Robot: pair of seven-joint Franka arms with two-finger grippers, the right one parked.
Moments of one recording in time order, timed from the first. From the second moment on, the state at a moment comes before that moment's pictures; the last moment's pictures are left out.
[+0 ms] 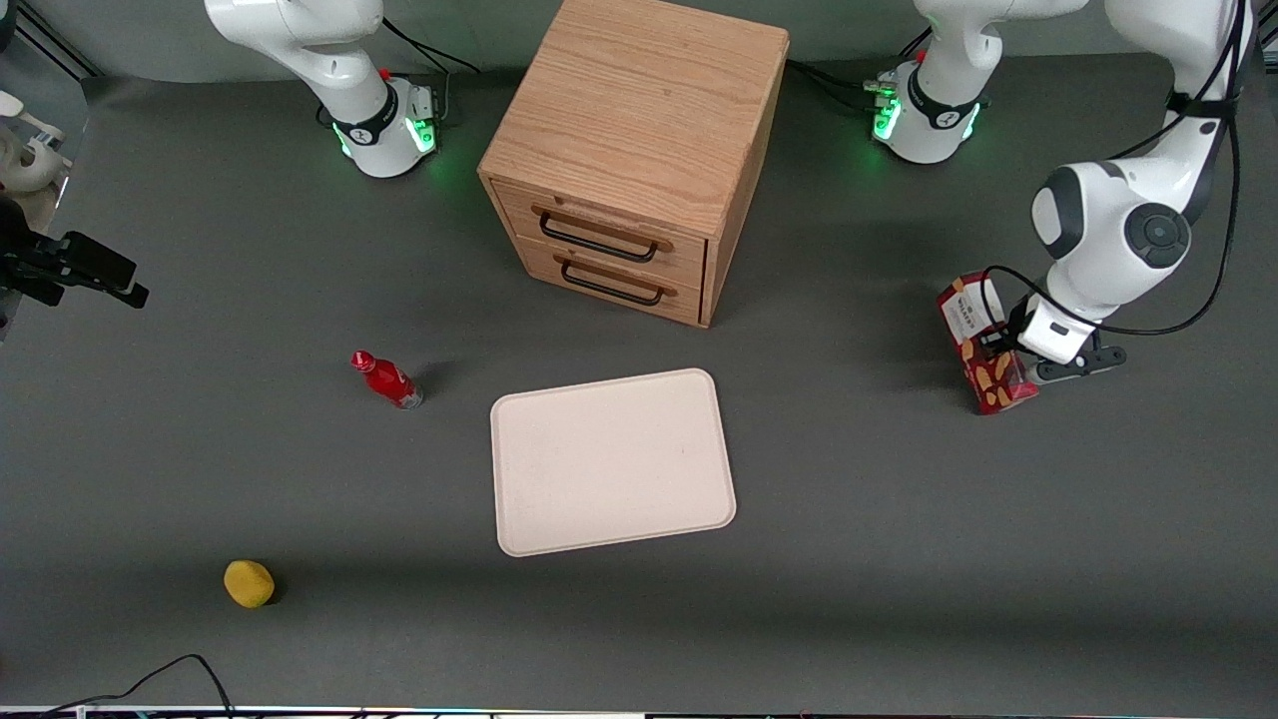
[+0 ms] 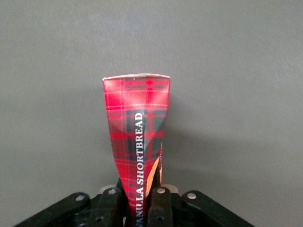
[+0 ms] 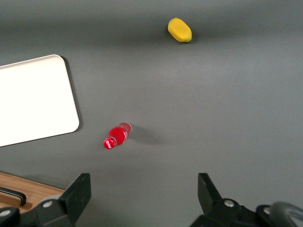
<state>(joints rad) -0.02 0.08 0.06 -2.45 -0.06 2.50 -0.13</state>
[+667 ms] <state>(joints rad) -0.05 -0.14 0.03 -1.96 -0.07 1.56 -0.17</state>
